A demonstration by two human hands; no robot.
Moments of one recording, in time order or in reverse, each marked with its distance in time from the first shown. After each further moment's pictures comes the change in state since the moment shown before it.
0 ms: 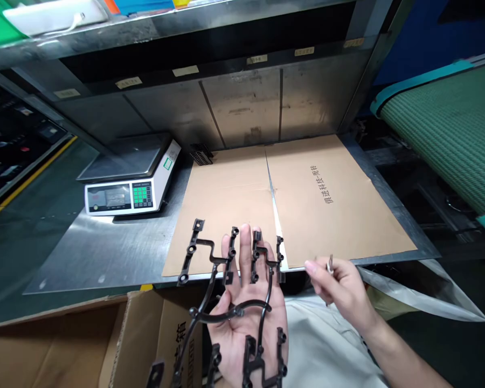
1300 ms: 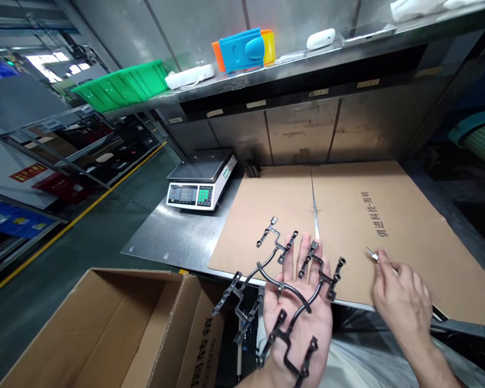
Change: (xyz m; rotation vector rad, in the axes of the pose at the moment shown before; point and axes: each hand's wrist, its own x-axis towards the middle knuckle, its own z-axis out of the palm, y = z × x) left_hand 0.014 -0.007 -0.020 -0.113 -0.196 -0.190; right_hand 0.052 0.101 -0.081 -1.603 0.605 -0.423
